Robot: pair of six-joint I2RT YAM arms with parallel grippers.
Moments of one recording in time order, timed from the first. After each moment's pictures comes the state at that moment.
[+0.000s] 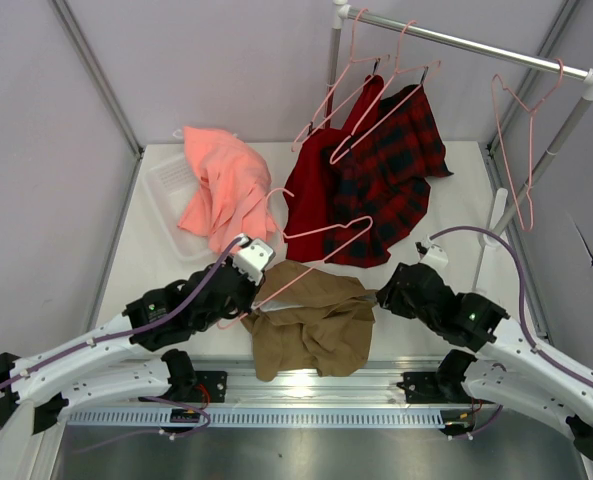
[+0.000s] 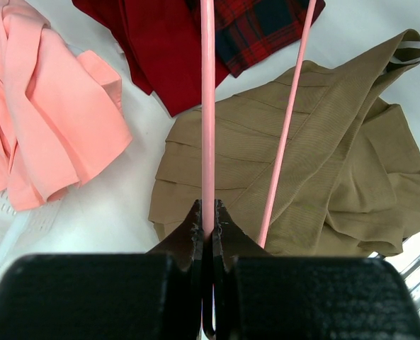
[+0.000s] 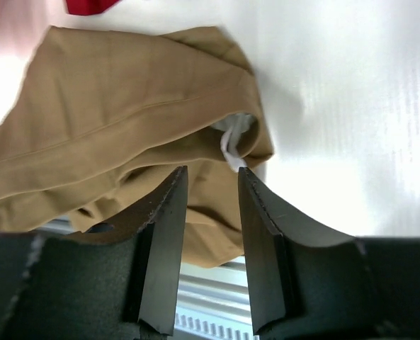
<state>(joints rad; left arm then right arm) -1.10 0.77 0.83 -0.59 -0.41 -0.12 0.88 0.72 0.69 -0.75 0.39 1.01</state>
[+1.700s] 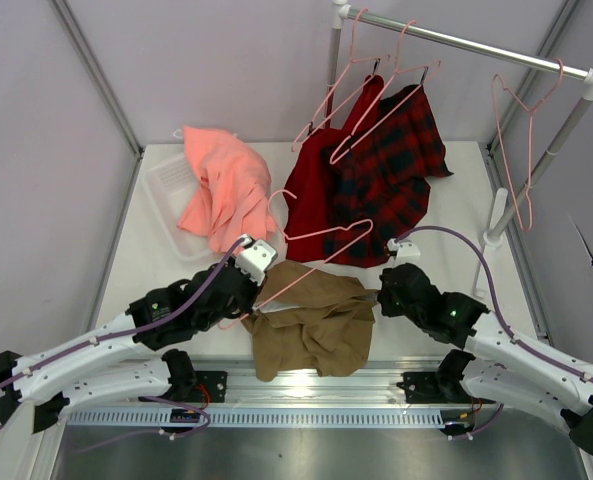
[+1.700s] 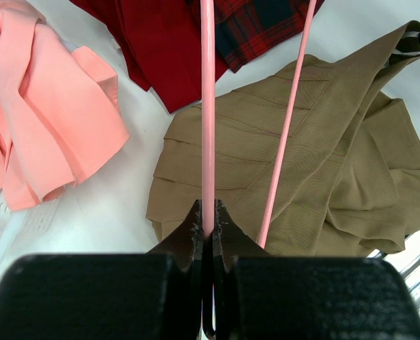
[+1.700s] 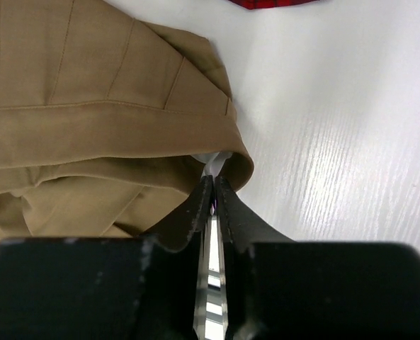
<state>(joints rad) -1.10 0.78 0.83 -0.59 -0.41 -0.12 0.88 0.81 0.60 -0.57 0.36 0.57</state>
